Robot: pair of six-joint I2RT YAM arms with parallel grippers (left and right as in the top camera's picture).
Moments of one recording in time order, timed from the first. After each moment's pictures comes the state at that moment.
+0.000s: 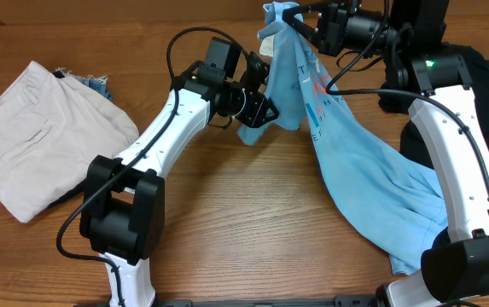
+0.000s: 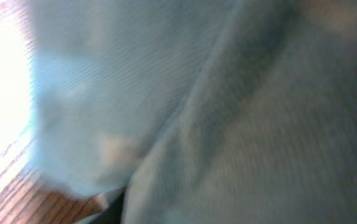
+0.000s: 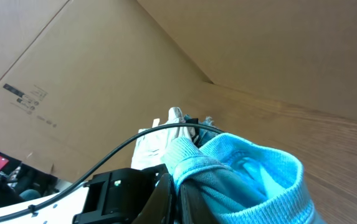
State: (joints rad) left arm -0.39 2.02 1.60 -0.62 0.62 0.11; right arm 0.16 1.71 1.75 -0.32 -0.99 0.38
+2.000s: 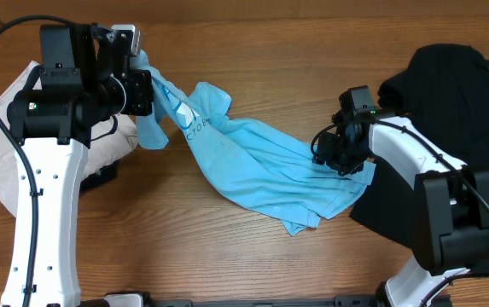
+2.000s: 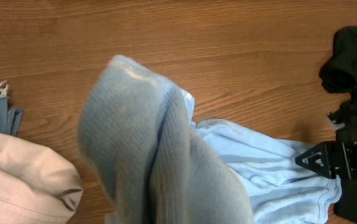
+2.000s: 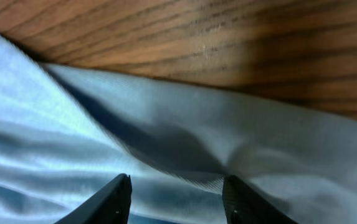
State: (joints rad) left arm 0.00 1.49 1.65 -1.02 0.33 -0.01; right arm 0.16 1.86 1.13 -0.73 -0.26 0.38
